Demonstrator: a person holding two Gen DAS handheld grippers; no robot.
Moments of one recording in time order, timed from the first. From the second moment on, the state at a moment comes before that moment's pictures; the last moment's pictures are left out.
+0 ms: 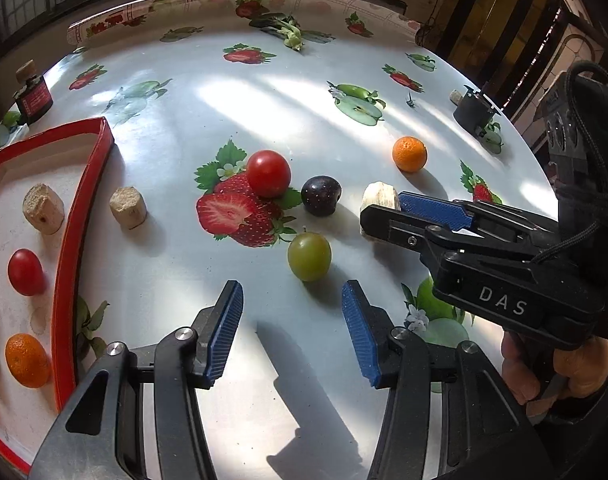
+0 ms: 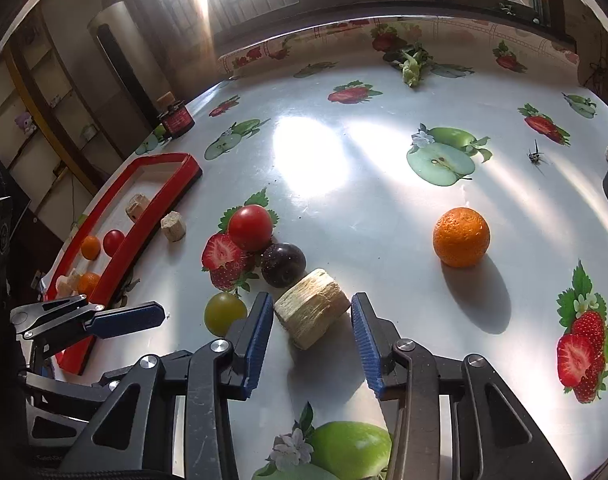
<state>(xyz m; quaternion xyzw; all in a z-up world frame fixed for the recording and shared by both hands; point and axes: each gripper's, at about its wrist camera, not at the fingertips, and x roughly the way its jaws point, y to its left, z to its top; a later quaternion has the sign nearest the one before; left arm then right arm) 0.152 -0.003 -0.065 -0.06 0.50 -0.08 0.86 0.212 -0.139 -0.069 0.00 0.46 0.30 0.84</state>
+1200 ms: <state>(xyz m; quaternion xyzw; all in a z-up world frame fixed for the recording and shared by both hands) 0.110 0.045 -0.043 -0.08 0.46 -0.03 0.89 0.160 -0.137 -0.039 0.00 0.44 0.31 0.84</state>
